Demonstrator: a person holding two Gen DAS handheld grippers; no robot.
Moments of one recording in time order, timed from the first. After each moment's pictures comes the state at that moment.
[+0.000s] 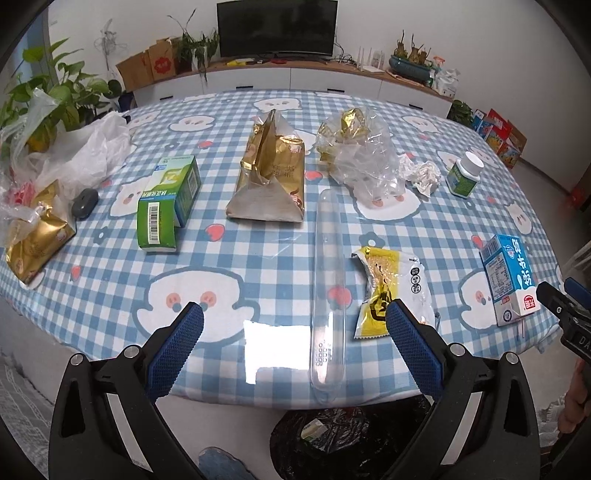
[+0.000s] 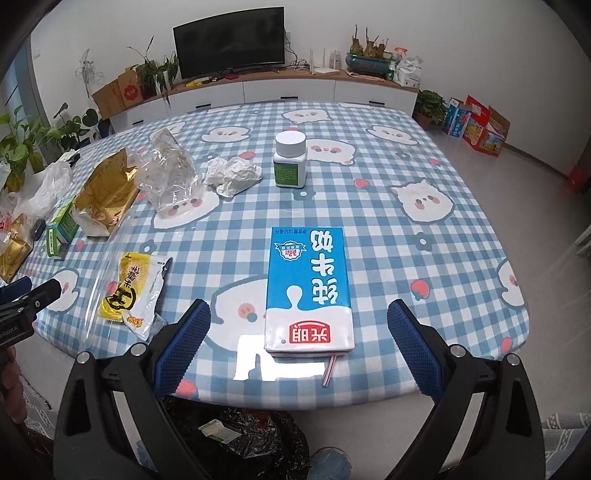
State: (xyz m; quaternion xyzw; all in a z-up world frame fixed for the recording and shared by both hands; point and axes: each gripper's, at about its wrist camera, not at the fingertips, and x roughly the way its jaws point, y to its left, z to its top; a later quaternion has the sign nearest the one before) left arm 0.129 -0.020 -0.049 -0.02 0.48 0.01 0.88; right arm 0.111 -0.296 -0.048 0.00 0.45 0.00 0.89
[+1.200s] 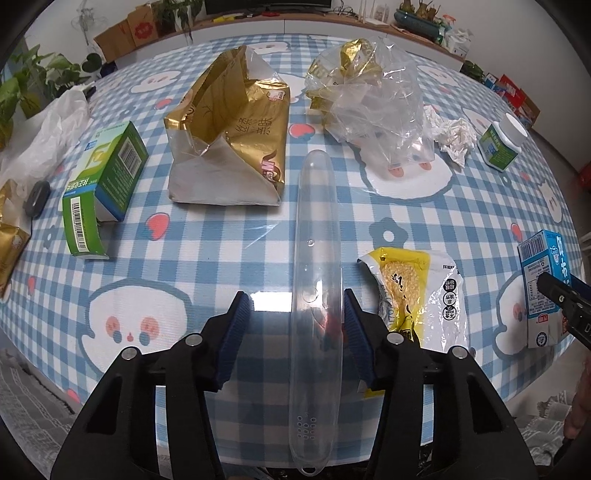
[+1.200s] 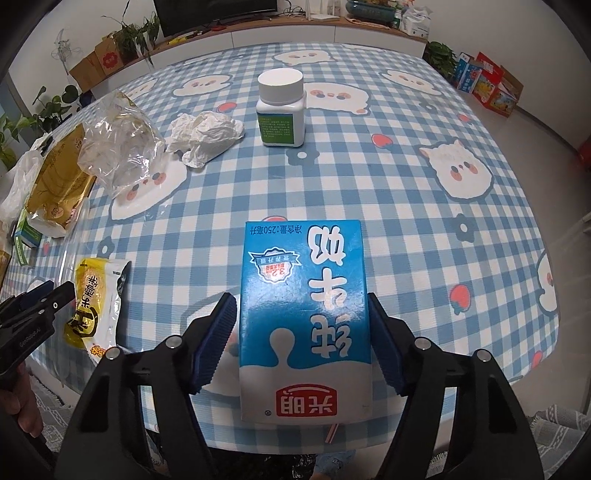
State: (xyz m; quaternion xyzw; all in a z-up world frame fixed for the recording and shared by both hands) left arm 0.196 -0.038 -0.109 -0.02 0.56 0.01 0.83; right arm 0.180 -0.297 -0.096 0.01 0.54 0.00 0.84
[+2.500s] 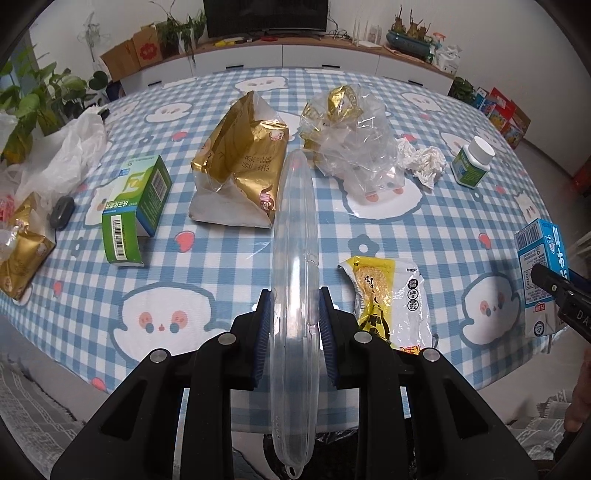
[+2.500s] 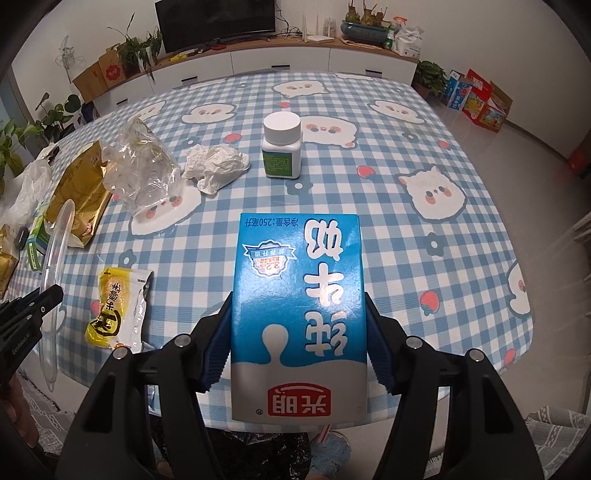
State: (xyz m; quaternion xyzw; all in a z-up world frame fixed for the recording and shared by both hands) left arm 0.167 -0.040 -0.059 -0.01 0.52 0.00 0.85; right arm 0.158 -0.293 -0.053 0.00 0.51 -0.01 0.86
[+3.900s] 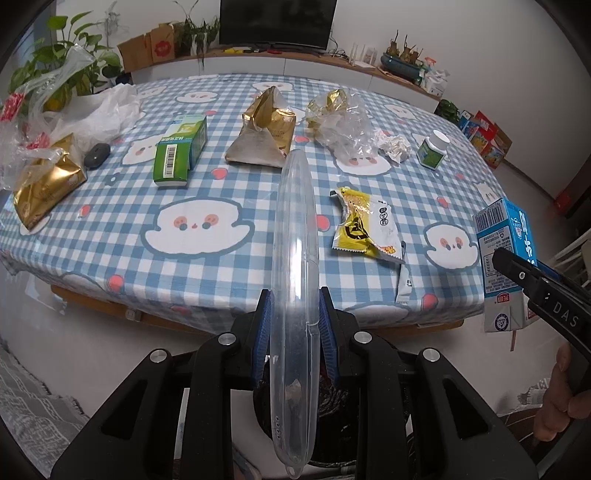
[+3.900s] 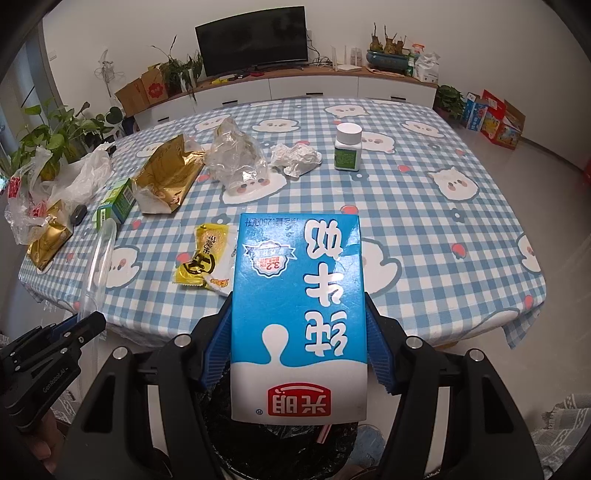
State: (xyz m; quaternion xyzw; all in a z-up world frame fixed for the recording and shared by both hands) left arm 0.037 -0.019 -0.042 -0.07 0.49 -0.01 0.87; right arm 0.046 -0.237 -0.029 0.02 0.45 0.04 0.89
